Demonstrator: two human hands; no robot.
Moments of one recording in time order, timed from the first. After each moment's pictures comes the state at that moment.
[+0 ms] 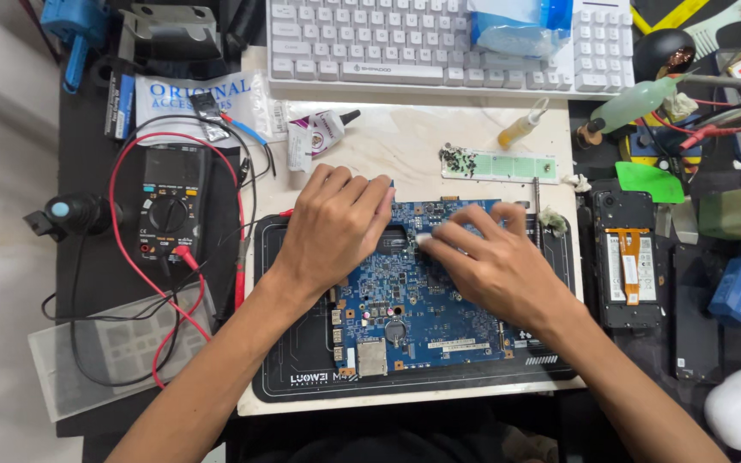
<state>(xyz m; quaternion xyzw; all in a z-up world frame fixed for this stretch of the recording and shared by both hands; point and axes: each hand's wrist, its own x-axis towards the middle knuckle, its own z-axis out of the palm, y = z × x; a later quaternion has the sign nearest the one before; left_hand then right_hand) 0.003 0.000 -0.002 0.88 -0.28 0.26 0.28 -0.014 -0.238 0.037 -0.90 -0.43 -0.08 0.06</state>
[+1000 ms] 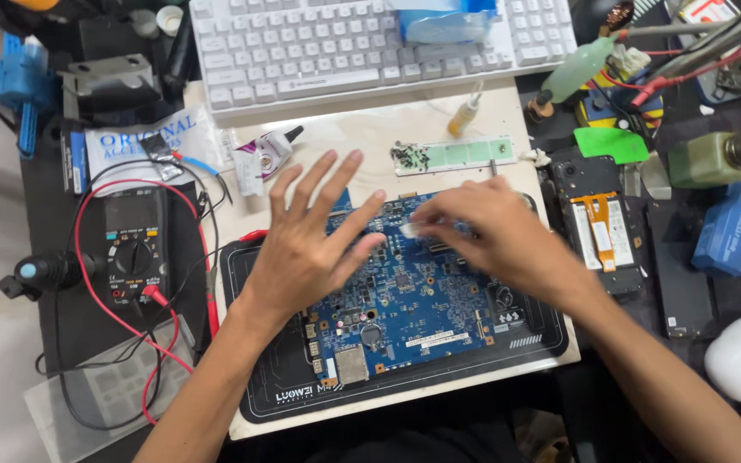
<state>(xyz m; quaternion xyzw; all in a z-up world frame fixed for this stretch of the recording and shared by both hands) -0.004 -0.004 0.005 0.86 -0.38 0.23 0.25 -0.012 -0.263 0.067 -0.92 -0.27 0.02 0.29</state>
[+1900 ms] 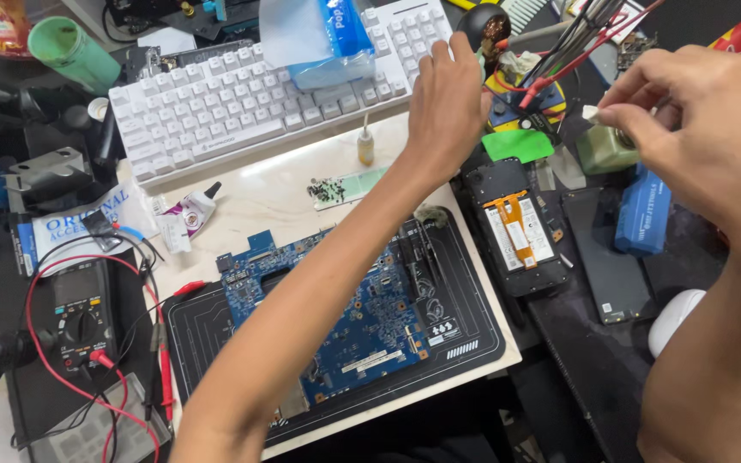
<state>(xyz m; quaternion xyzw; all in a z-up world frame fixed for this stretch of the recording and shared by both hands) 0.131 -0.296 0.017 0.85 -0.27 0.21 0.41 -0.023 -0.424 0.177 -0.98 -0.03 -0.17 0.10</state>
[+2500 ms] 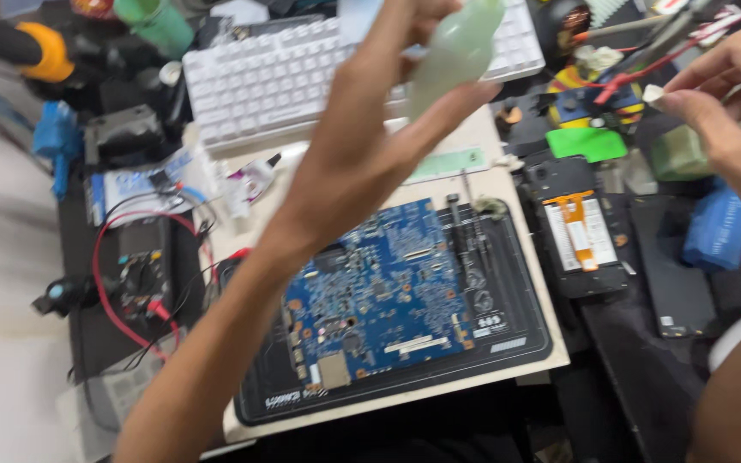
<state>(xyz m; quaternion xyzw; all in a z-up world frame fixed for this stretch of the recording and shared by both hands) 0.061 -0.109 0.120 0.70 -0.40 0.09 0.58 -0.004 -0.440 0.130 -0.95 -0.09 -0.18 0.24</state>
